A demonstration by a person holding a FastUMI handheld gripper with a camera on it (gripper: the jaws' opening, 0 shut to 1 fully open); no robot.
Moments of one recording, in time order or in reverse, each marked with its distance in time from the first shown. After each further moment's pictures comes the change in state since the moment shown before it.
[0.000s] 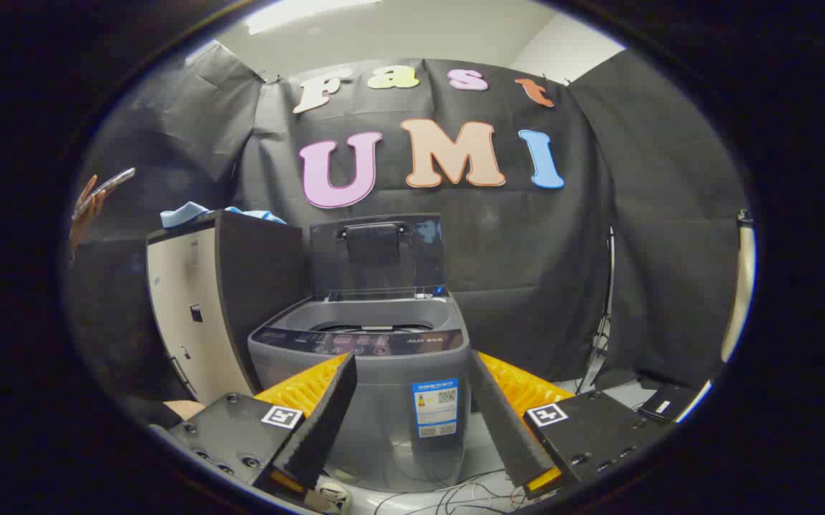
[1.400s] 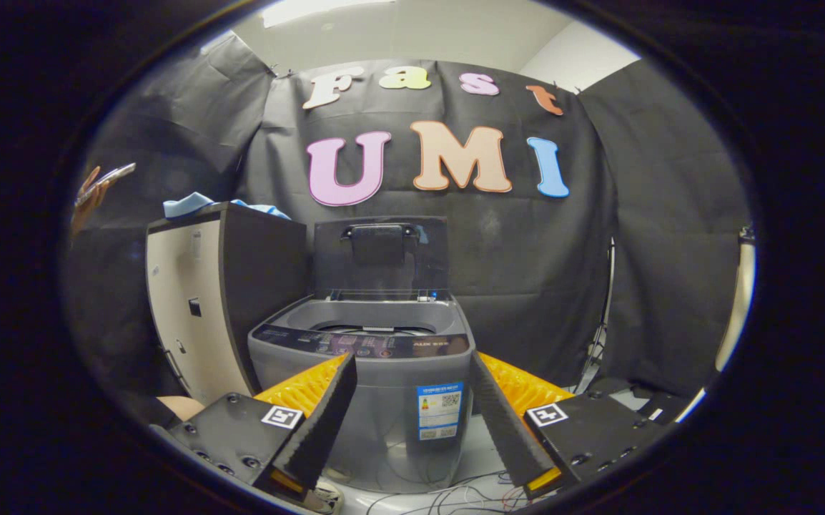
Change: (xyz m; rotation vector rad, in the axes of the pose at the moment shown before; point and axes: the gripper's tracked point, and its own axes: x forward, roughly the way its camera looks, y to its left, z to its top) arm 0.006 0.019 0.012 -0.036 -0.007 -0.018
